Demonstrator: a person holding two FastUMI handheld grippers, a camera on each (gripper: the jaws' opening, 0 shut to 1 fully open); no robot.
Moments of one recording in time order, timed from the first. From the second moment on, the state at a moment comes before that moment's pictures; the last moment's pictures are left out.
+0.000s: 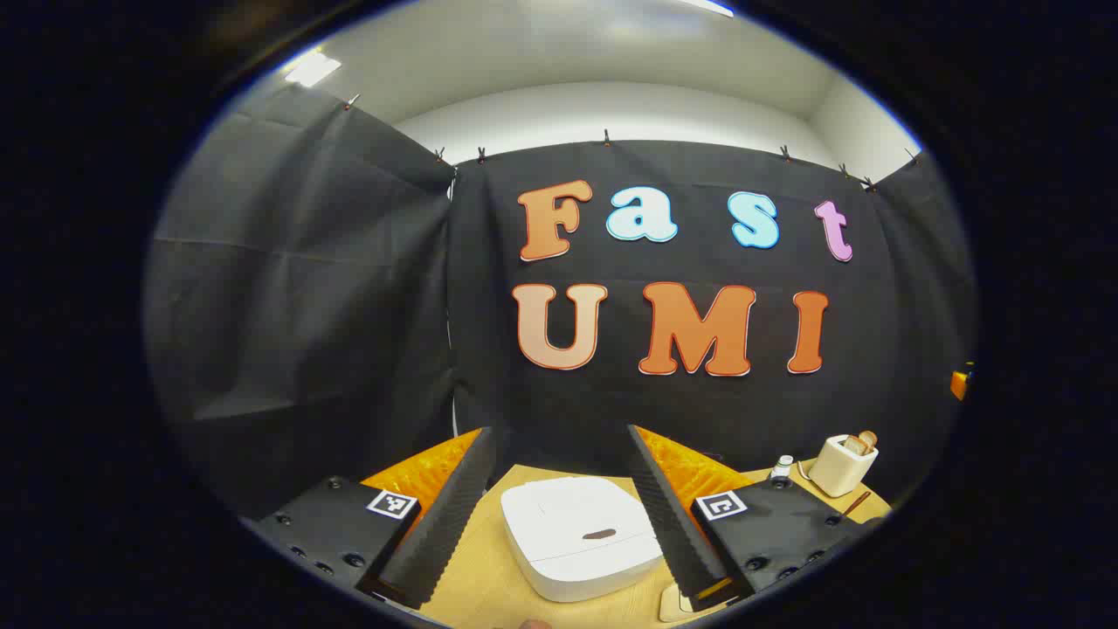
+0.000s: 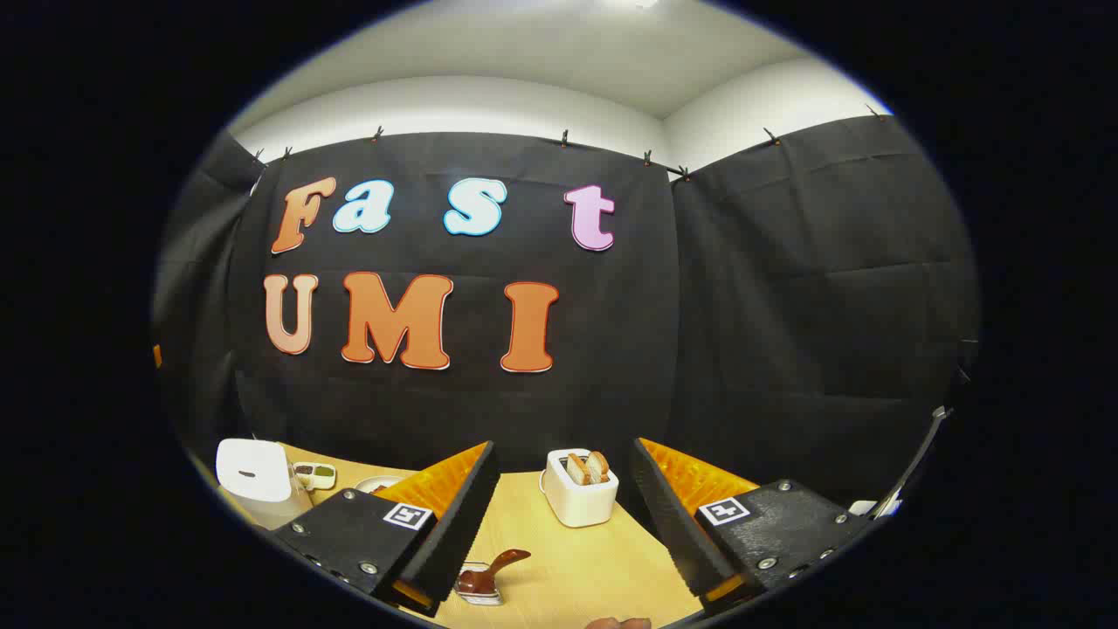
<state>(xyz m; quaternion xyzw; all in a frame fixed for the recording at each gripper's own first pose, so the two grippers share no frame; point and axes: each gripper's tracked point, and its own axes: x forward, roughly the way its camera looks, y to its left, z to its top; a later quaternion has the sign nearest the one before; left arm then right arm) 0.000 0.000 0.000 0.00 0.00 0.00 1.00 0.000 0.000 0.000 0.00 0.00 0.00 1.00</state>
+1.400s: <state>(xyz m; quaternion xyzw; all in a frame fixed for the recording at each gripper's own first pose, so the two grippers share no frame) 0.010 -0.009 -0.004 -0.02 0.01 -0.01 1.00 -0.008 -0.003 0.002 0.00 0.00 0.01 1.00</state>
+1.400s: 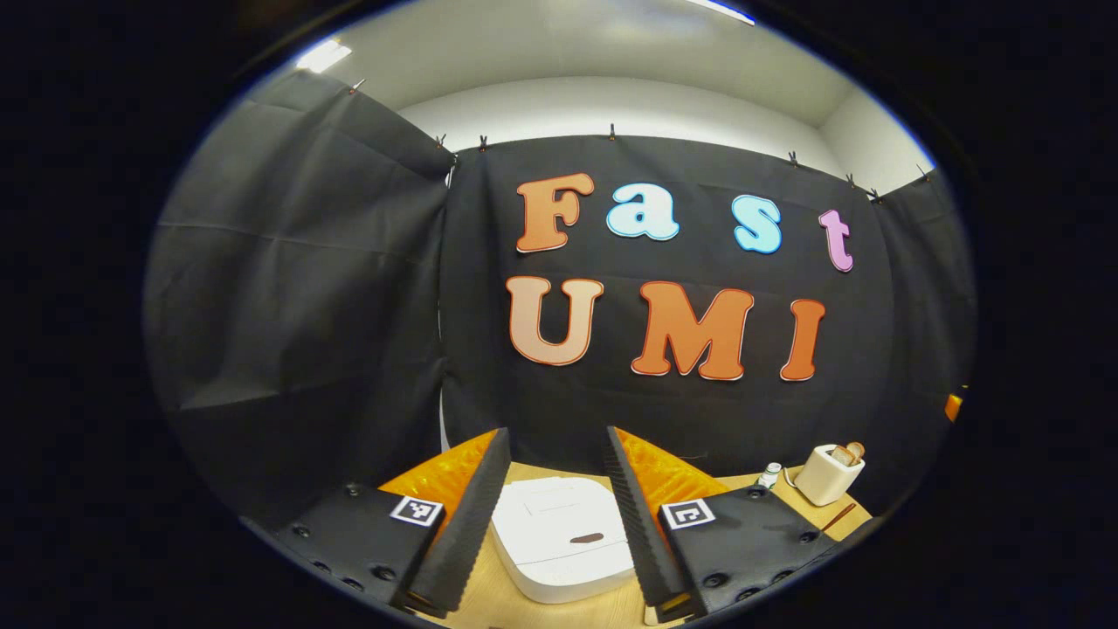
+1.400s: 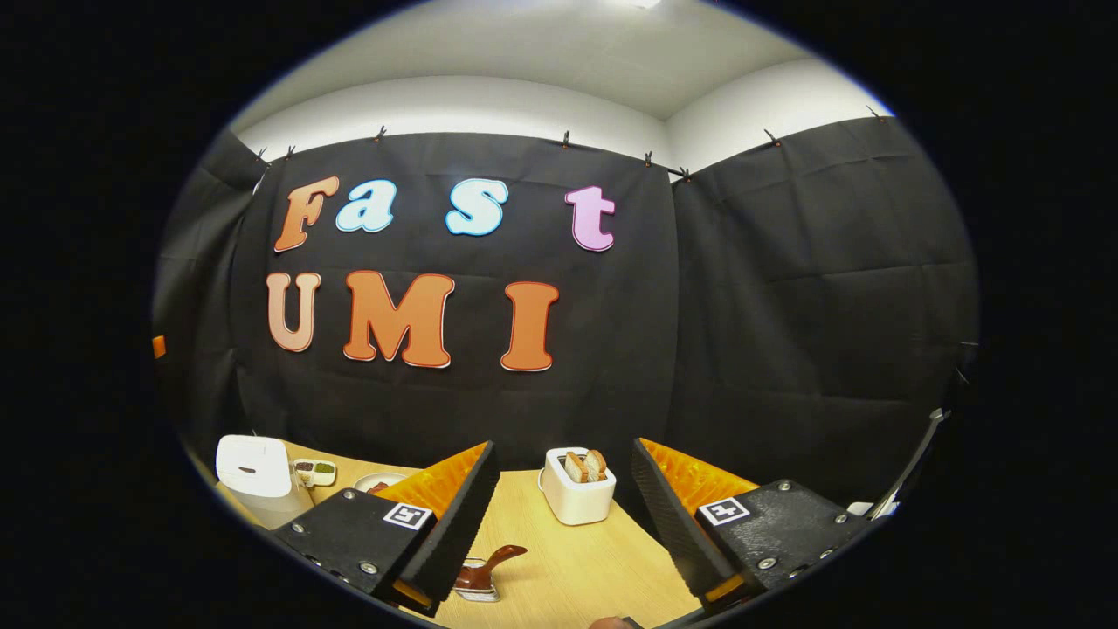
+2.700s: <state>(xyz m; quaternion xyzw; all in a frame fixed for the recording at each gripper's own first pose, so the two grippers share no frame) 0.040 -0.019 -0.039 -0.01 0.09 -0.06 0.99 -0.012 0.018 0.007 -0.01 -0.01 0.04 1.00</state>
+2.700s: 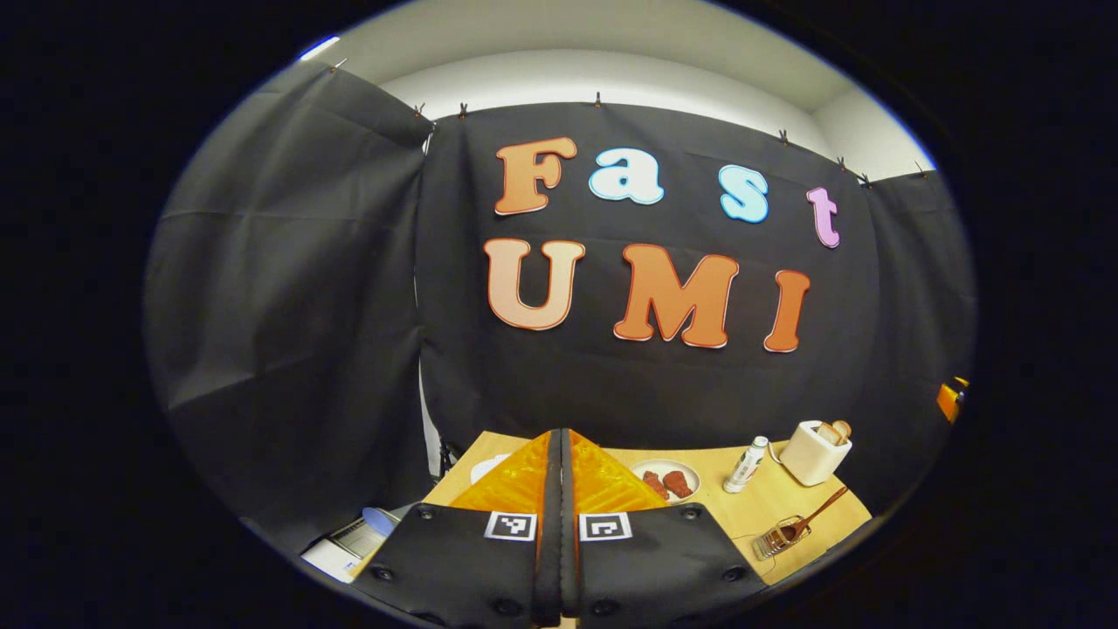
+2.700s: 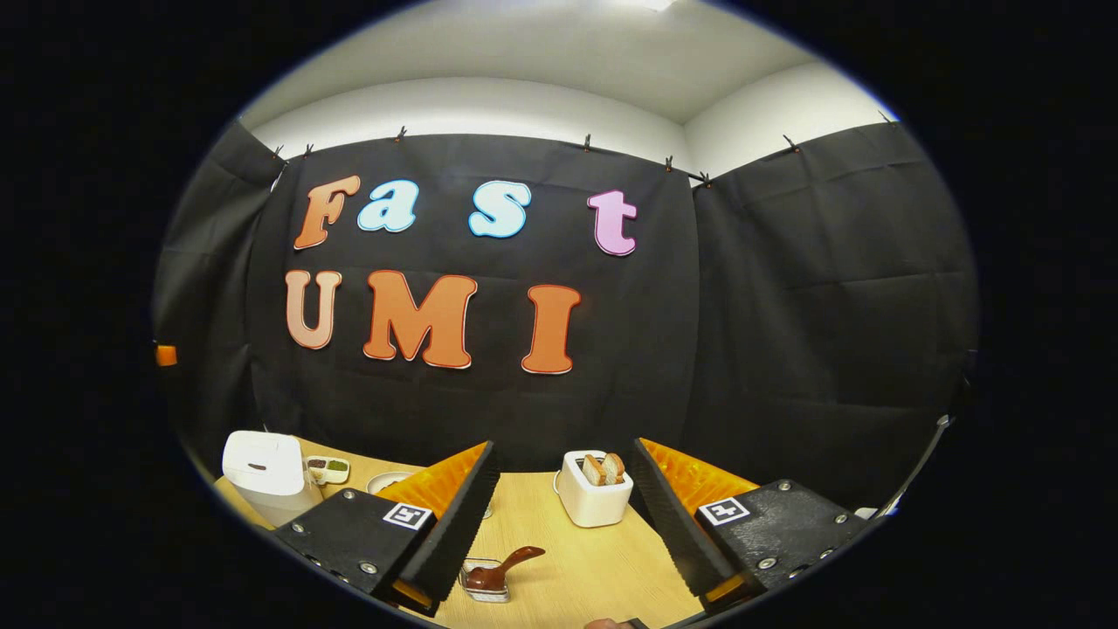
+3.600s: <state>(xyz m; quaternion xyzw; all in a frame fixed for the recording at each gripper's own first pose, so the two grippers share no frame) 0.137 -0.068 -0.223 0.02 0.26 -0.13 0.96 -0.004 0.004 -0.012 -0.04 0.03 0.01 1.00</state>
